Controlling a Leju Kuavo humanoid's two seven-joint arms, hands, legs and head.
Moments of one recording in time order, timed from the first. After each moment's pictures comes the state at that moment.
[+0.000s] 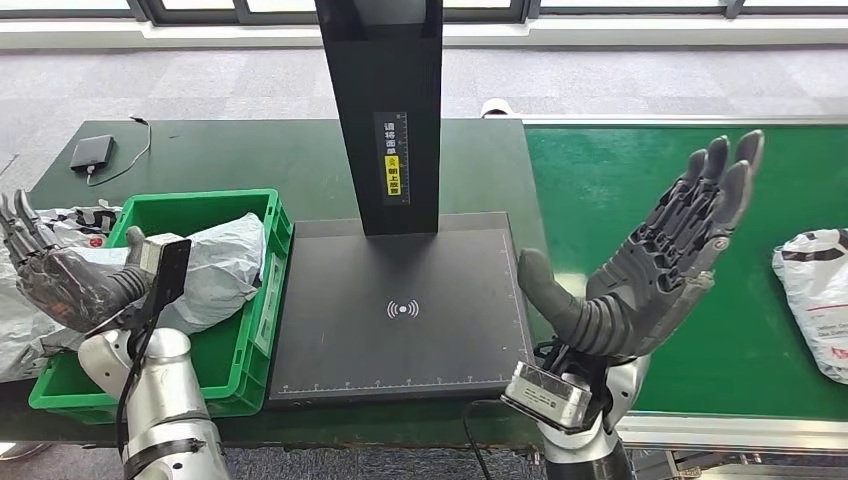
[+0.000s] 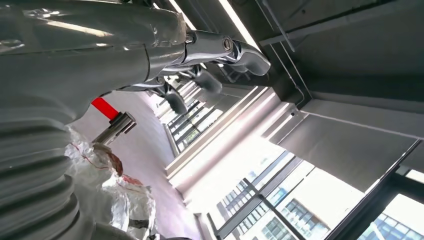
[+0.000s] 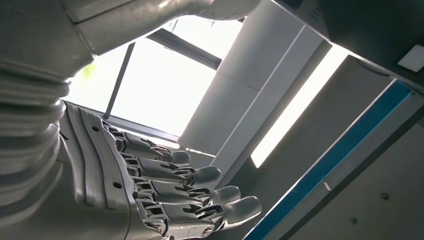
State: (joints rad) left arm -0.48 -0.35 0.80 -1.21 -1.07 0.70 -0.61; right arm -0.18 0.30 0.34 -1.66 0.68 -0.70 -0.70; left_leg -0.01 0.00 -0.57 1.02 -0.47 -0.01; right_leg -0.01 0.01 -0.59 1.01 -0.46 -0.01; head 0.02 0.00
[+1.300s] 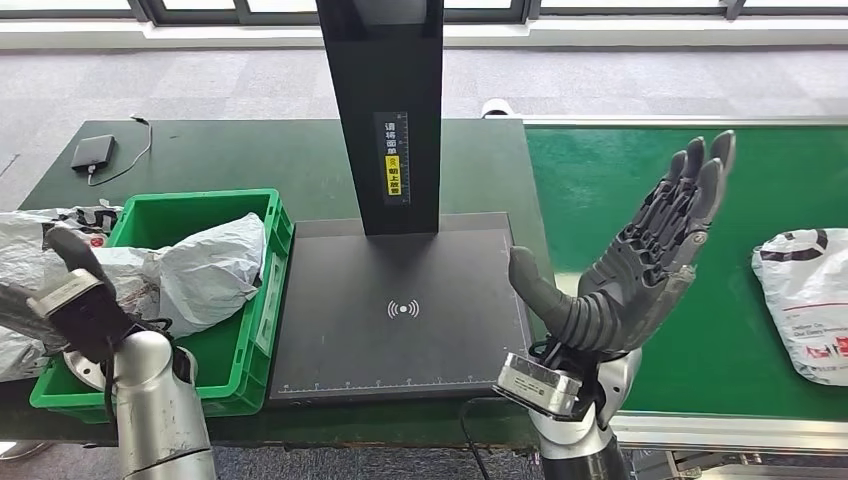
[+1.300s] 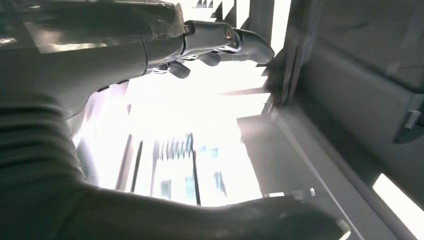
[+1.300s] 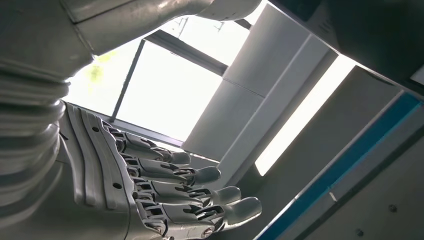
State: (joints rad) left arm -0.29 -0.34 0.38 -1.55 -0.30 0.53 -0.70; right arm -0.19 0.30 0.33 -1.60 0.67 -0.69 -0.69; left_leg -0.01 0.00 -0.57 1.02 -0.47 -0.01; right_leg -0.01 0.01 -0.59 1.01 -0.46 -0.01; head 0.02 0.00
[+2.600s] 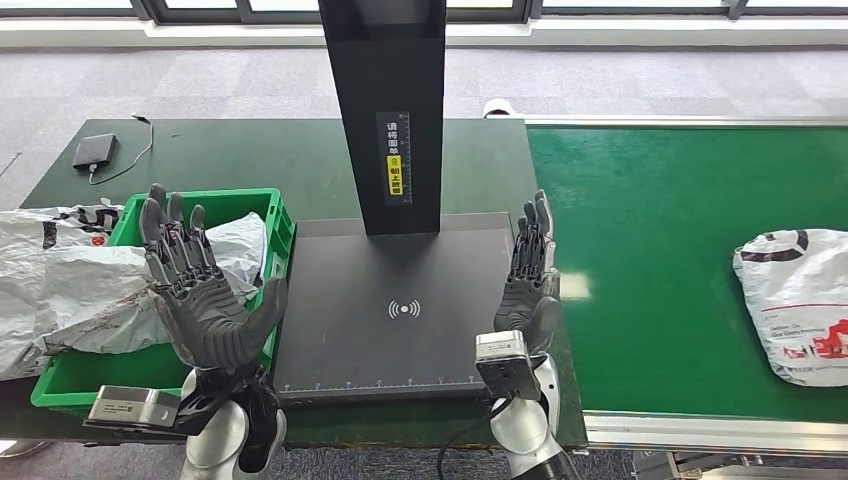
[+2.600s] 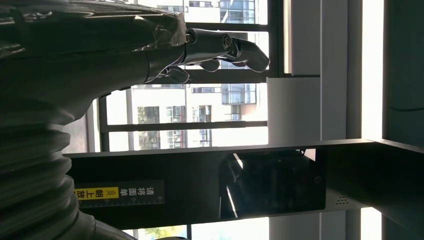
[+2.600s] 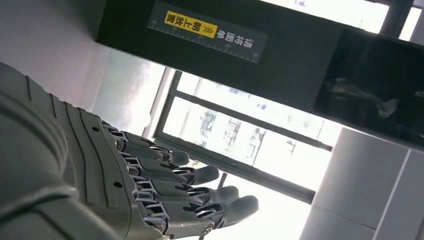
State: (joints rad) left arm -0.01 -0.27 -0.19 -1.67 -0.04 0.15 -0.70; right arm -0.14 0.27 0.42 -1.28 0.31 -0.52 -0.70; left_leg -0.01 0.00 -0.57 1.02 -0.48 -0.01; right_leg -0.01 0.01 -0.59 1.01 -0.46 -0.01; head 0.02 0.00
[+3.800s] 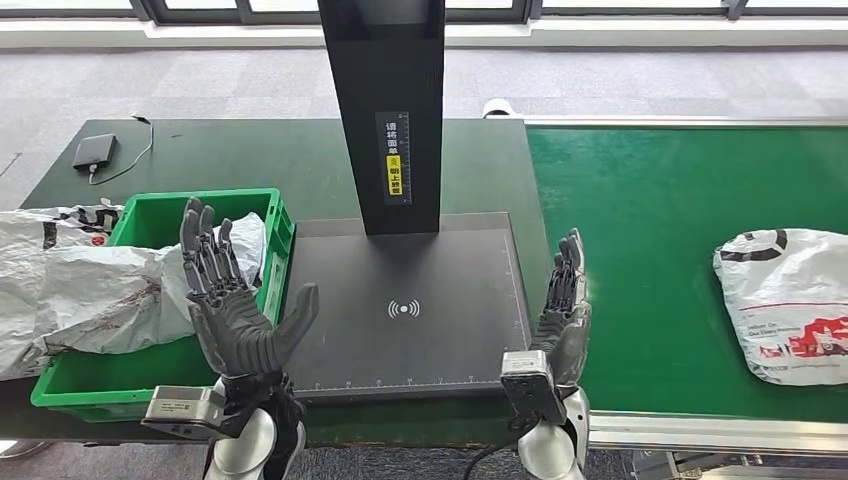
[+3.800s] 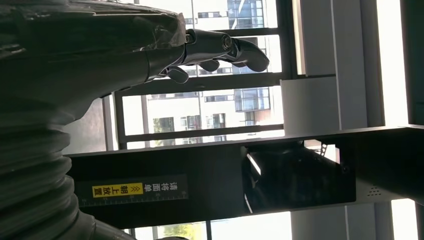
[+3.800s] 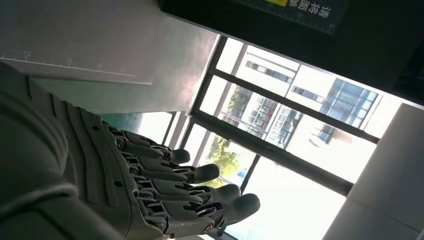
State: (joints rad) left arm -0.01 -0.26 -0.27 -1.59 -0.09 0.29 -0.70; right arm -0.02 0.26 0.27 -1.32 0.42 -0.48 -0.69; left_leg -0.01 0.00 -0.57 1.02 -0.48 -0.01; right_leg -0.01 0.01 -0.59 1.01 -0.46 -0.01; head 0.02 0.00
